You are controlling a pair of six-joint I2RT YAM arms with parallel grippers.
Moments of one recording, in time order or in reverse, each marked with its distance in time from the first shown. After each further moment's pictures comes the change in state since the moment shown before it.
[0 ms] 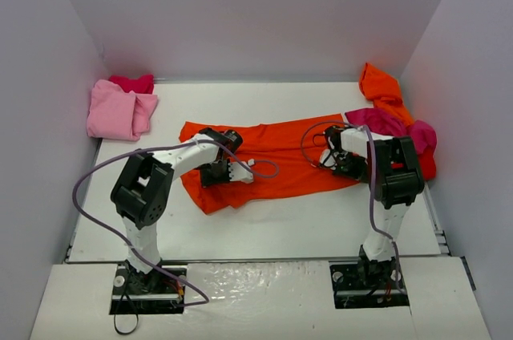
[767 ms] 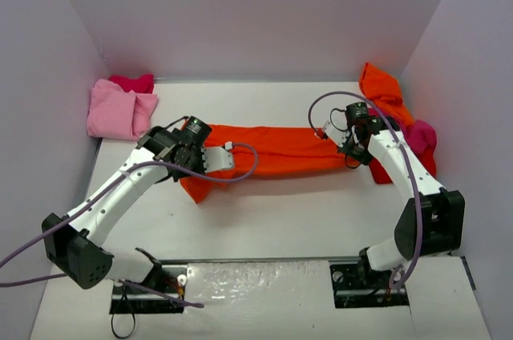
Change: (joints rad) left arm 0.000 -0.525 0.018 -0.196 -0.107 -0.022; right arm -0.009 -0.477 0.066 -0.108 -0.250 0.007
